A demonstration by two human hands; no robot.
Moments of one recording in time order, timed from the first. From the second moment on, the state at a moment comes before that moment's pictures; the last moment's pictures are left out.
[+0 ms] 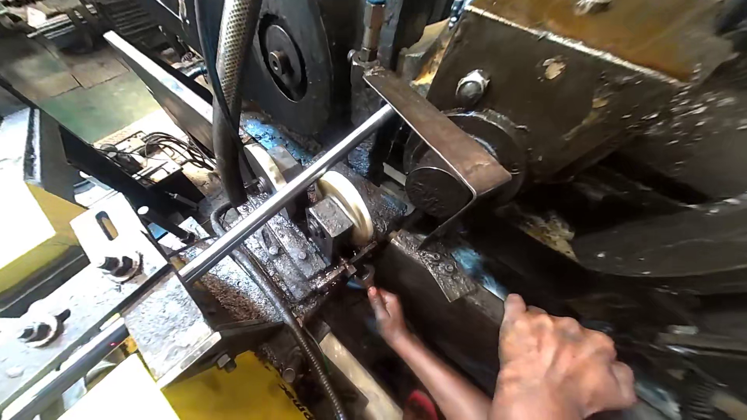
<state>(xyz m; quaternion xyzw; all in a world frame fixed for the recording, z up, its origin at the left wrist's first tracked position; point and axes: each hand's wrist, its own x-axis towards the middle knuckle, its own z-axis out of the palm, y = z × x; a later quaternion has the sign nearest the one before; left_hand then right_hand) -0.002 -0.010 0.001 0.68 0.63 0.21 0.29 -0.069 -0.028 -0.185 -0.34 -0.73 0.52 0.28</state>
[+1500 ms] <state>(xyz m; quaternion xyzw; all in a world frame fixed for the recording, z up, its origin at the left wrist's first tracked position) -0.006 -0.011 0.008 0.69 0.64 0.18 0.30 -0.076 -0.033 -0.157 -0.35 -0.72 0.53 0.26</state>
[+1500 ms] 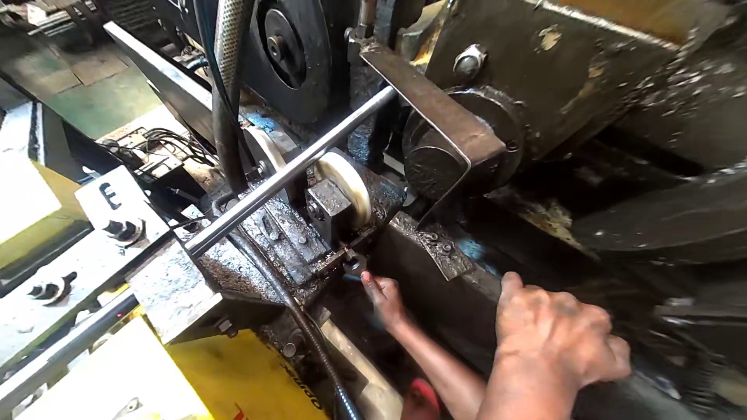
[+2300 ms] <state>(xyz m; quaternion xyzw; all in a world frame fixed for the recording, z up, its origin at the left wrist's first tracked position) -0.007 0.003 0.012 0.70 0.62 0.20 0.30 -0.099 -0.053 -0.149 -0.38 -0.46 0.76 0.26</state>
